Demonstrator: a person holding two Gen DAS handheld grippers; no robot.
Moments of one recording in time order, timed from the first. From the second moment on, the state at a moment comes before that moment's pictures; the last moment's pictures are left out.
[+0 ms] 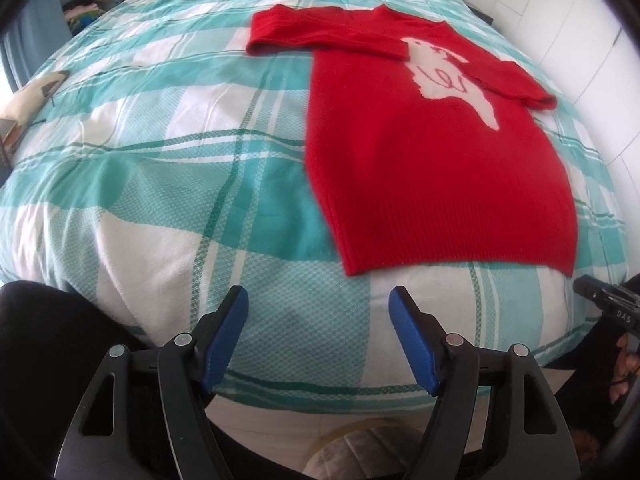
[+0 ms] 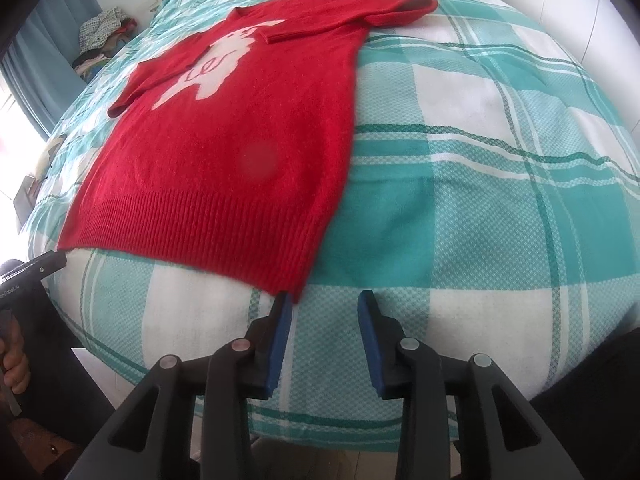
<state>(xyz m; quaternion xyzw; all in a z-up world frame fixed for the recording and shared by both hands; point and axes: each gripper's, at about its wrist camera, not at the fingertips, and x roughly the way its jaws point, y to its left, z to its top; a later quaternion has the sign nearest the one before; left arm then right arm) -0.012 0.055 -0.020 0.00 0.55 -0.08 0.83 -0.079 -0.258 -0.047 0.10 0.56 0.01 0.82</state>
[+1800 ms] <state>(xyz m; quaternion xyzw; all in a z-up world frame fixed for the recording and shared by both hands) 0.108 0.085 0.002 -0.13 0.42 0.01 0.90 0.023 -0.599 -0.008 0.36 0.37 -0.20 0.83</state>
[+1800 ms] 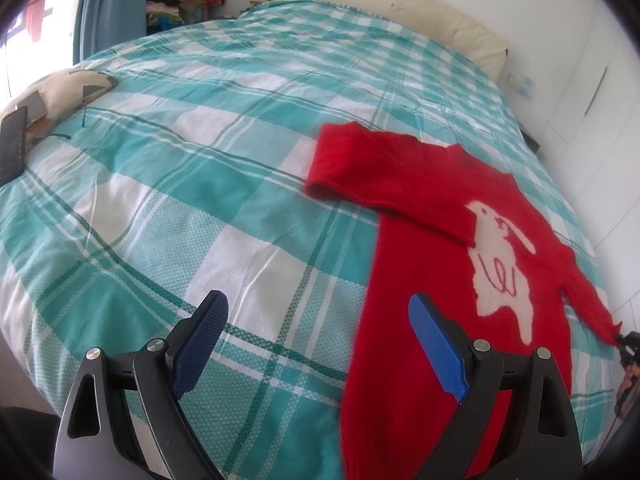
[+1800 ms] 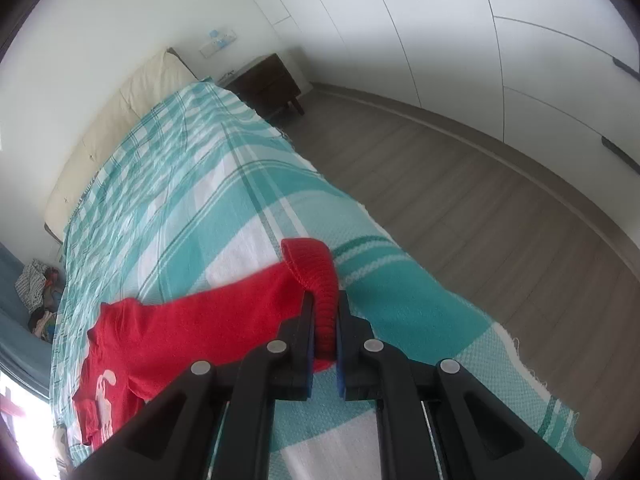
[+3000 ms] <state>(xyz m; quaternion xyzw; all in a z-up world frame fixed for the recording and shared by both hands) 0.181 -0.030 0.044 0.17 0.33 -0.16 0.91 -0.041 -0.577 0.042 0.35 0.30 -0.32 0.83</state>
